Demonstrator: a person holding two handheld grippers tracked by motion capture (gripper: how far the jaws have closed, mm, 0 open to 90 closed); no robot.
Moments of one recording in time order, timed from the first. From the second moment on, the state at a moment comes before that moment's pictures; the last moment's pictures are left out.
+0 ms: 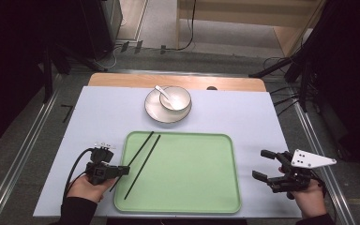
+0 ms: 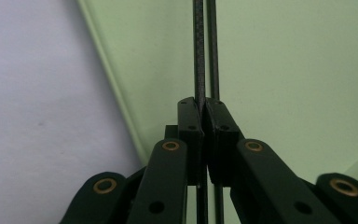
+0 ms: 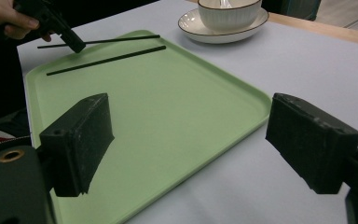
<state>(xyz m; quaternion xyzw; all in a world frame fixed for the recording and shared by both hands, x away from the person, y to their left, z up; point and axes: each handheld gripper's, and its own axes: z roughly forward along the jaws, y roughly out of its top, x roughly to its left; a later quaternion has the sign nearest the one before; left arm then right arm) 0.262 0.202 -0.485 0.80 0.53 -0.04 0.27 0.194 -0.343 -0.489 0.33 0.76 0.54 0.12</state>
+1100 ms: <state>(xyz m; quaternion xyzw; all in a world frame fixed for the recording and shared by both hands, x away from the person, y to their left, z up) 0.278 0.195 -0.484 0.82 0.46 -0.05 0.33 0.194 -0.343 -0.490 0.32 0.77 0.54 0.12</state>
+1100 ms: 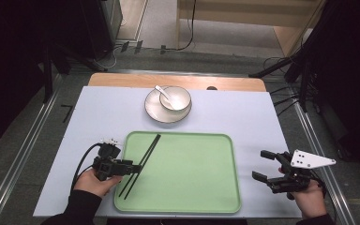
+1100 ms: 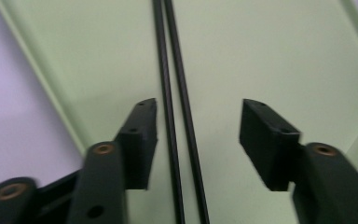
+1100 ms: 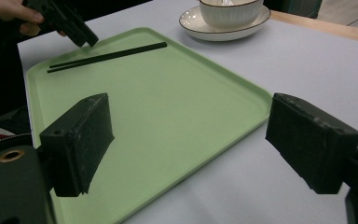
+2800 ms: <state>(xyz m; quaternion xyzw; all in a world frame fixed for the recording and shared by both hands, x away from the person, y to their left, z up) 0.256 0.316 -0.468 0.81 0.33 0.12 0.47 0.193 -0.347 -0.490 0.33 0.76 0.55 0.12</state>
